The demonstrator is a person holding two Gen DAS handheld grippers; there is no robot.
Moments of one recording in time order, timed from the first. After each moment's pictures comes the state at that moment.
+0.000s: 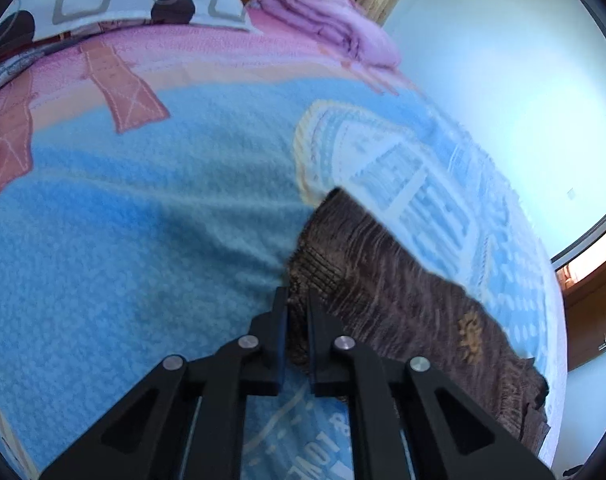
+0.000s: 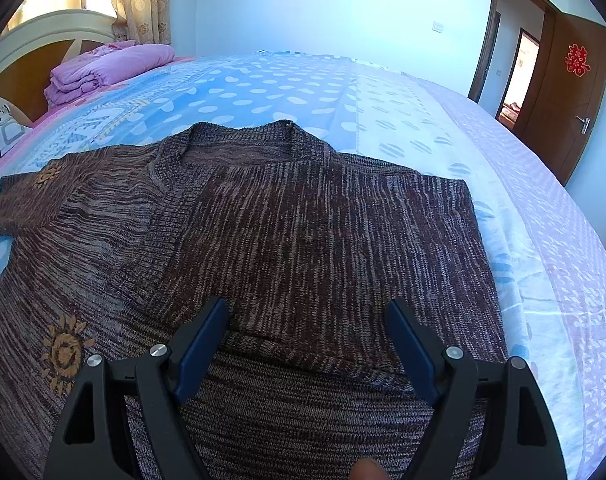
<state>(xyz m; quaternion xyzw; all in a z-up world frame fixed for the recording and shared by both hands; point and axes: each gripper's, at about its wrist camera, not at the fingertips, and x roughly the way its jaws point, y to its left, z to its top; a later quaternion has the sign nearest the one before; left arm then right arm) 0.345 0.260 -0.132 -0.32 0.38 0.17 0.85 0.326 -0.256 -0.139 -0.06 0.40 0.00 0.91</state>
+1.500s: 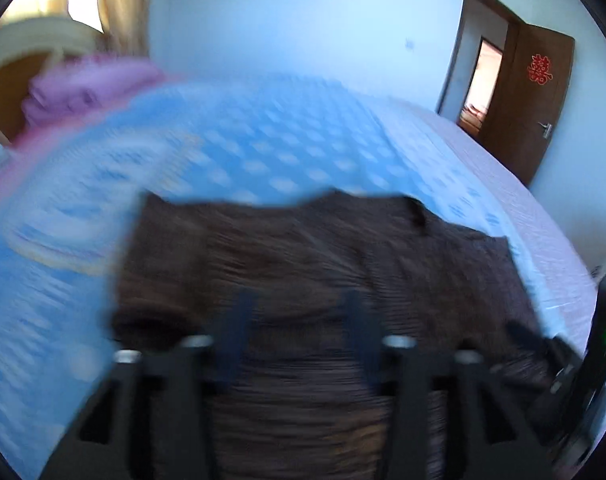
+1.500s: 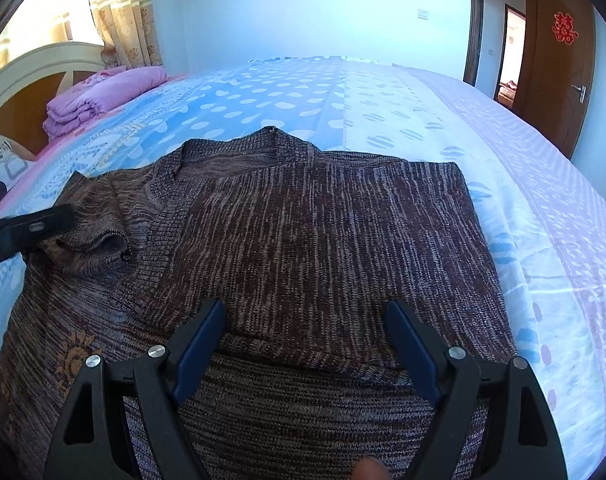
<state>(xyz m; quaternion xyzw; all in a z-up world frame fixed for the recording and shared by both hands) 0.338 -0.046 -0.091 -0.05 0.36 -0.05 0.93 0.323 -0.276 -0.139 0.00 0.40 0.01 0.92</state>
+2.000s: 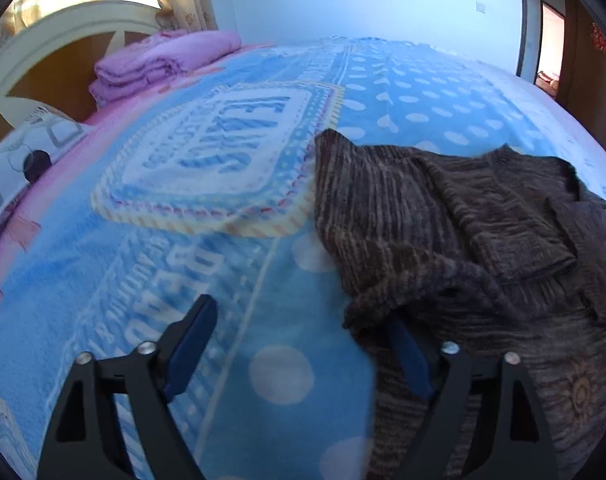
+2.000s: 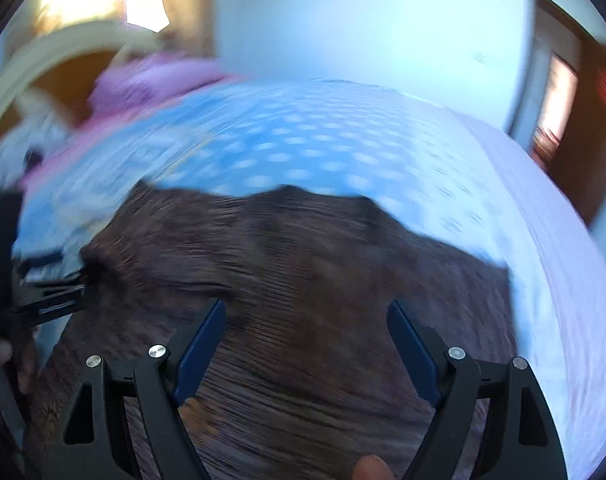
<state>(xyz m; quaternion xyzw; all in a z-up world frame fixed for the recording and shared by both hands) 0.370 0.048 -0.137 0.01 0.43 0.08 0.90 0.342 -0.176 -0.086 -0.10 0.38 0.10 0.91</state>
